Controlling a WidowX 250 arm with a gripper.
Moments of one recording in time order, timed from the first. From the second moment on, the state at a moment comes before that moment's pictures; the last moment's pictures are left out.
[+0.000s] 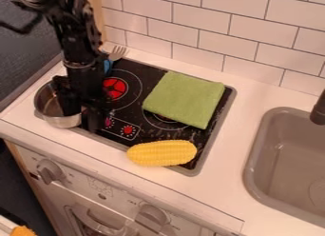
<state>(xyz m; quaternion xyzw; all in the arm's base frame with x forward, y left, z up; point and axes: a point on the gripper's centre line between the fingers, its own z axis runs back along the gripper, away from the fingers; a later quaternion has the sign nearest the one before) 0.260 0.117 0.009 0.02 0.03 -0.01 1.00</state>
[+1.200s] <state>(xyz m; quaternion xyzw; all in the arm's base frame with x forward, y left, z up) 0.307 0.020 0.087 0.01 -0.08 0.03 1.00</state>
